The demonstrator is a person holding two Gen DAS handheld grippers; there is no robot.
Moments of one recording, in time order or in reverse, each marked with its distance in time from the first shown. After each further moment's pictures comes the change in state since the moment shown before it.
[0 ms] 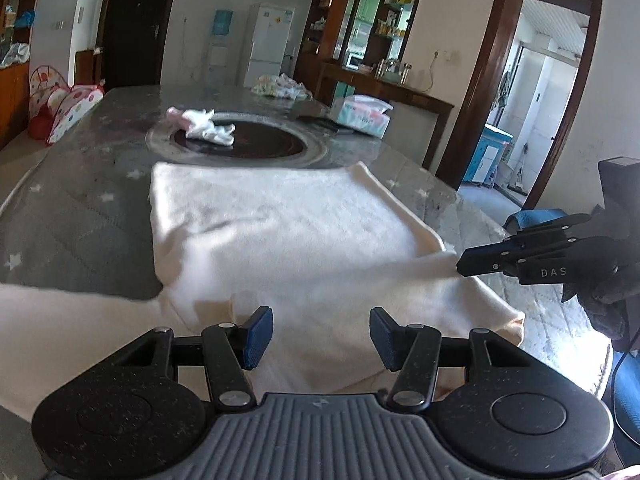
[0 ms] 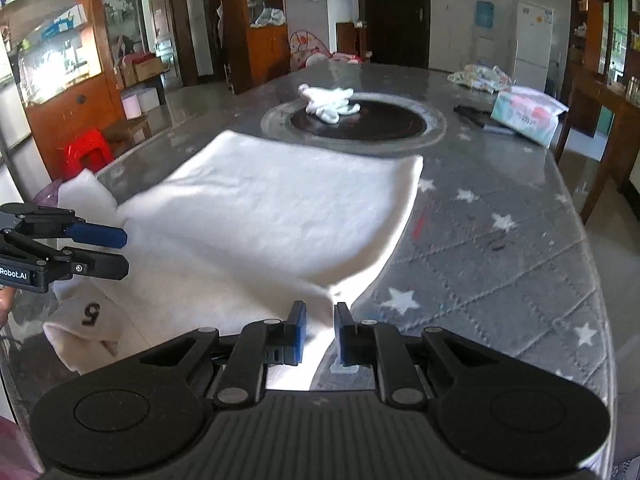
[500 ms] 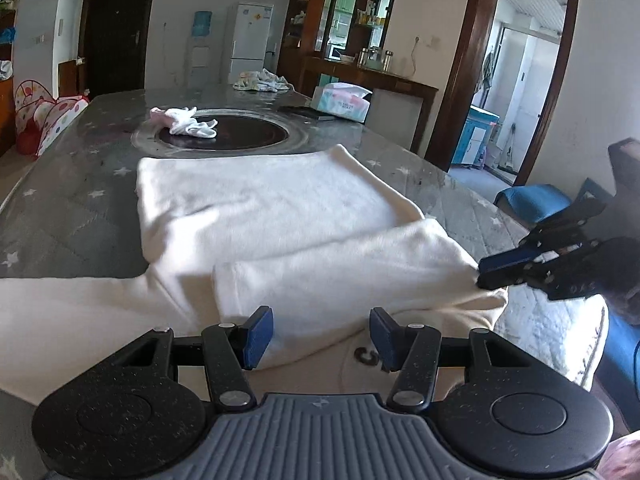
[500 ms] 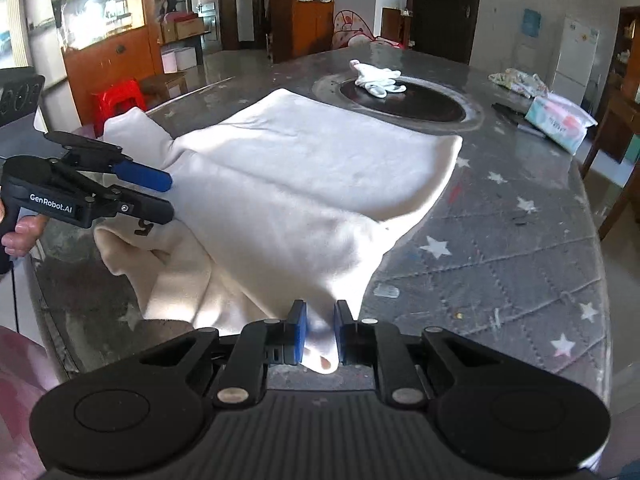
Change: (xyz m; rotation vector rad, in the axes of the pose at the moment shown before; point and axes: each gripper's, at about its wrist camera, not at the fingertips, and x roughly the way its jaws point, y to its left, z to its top) left arm -0.007 -0.012 -0.019 0.069 0.029 -0.011; right arm -0.025 0.029 -0.032 -0.156 0.075 0.031
